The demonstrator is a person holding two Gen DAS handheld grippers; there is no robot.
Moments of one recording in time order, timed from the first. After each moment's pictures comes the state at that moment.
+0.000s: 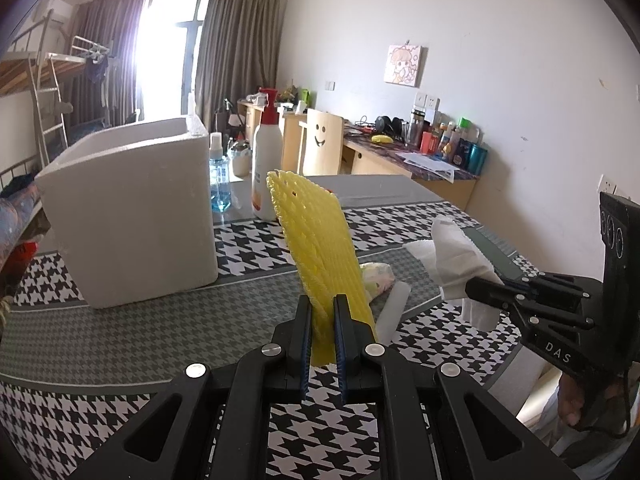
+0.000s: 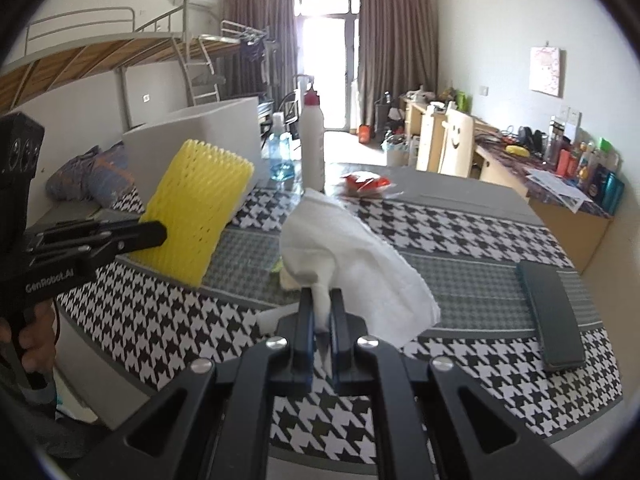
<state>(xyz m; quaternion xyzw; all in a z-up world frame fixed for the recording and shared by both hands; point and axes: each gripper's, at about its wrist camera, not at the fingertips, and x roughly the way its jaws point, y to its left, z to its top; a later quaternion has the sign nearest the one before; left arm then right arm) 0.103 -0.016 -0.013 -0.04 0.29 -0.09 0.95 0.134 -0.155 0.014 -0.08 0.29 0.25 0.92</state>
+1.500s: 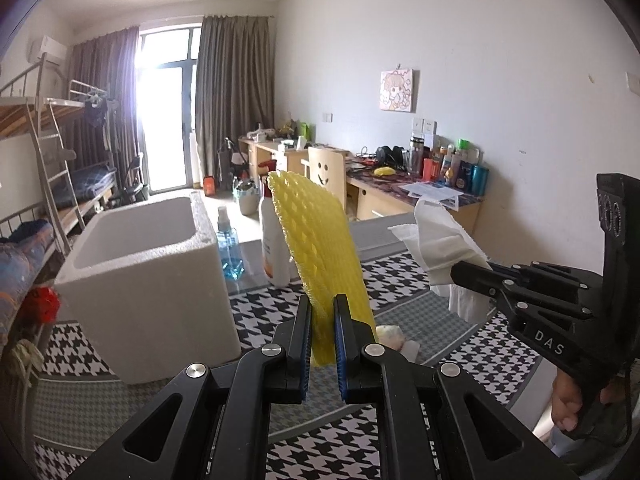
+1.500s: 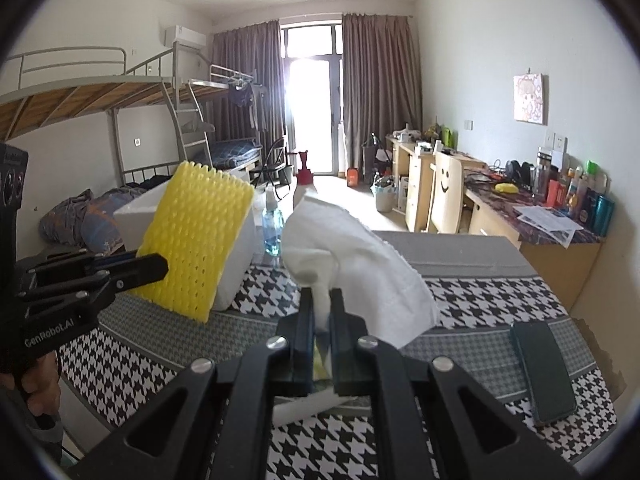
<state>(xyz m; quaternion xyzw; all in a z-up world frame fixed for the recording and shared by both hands) 0.124 -0.014 0.035 0.00 0.23 -0.08 0.97 0.157 -0.141 0.061 -0.04 0.22 0.24 0.94</state>
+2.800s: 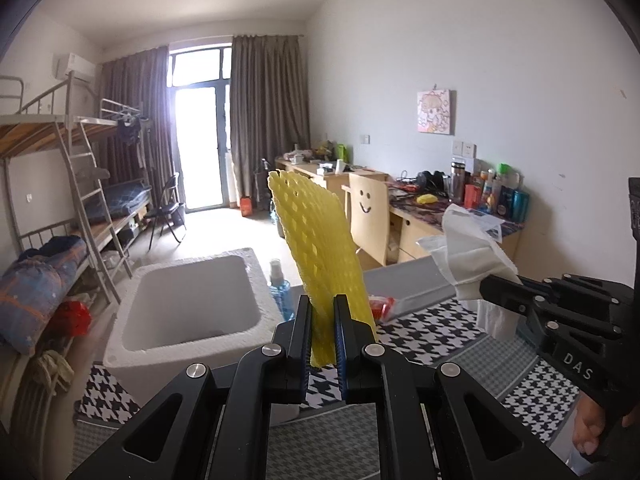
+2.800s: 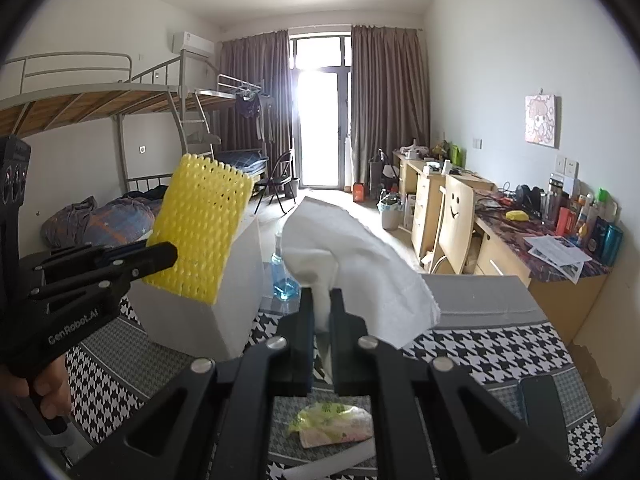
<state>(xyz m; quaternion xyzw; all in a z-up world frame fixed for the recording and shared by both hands) 0.167 0.015 0.077 0.01 0.20 -0.01 0.98 0.193 -0.111 0.102 -0.05 0.20 0.25 0.95</state>
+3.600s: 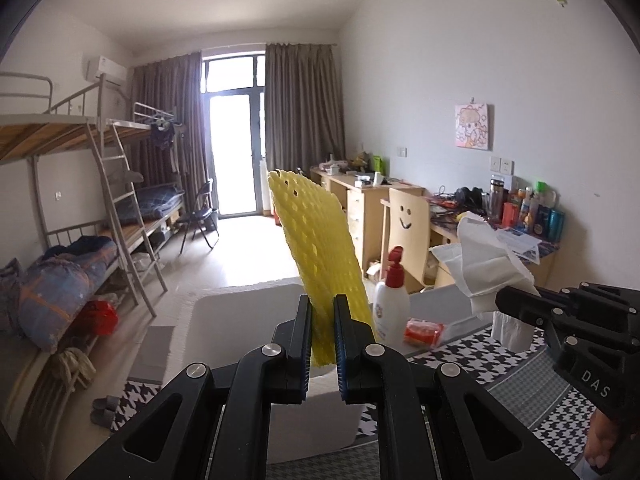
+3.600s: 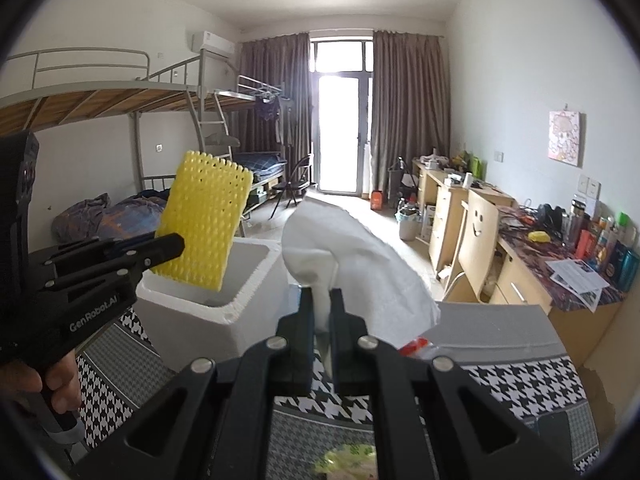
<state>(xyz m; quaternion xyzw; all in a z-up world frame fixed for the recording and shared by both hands) 0.181 0.061 0.093 0.00 0.18 0.05 0.98 0.213 -0.068 0.121 -0.06 0.19 0.29 0.94</state>
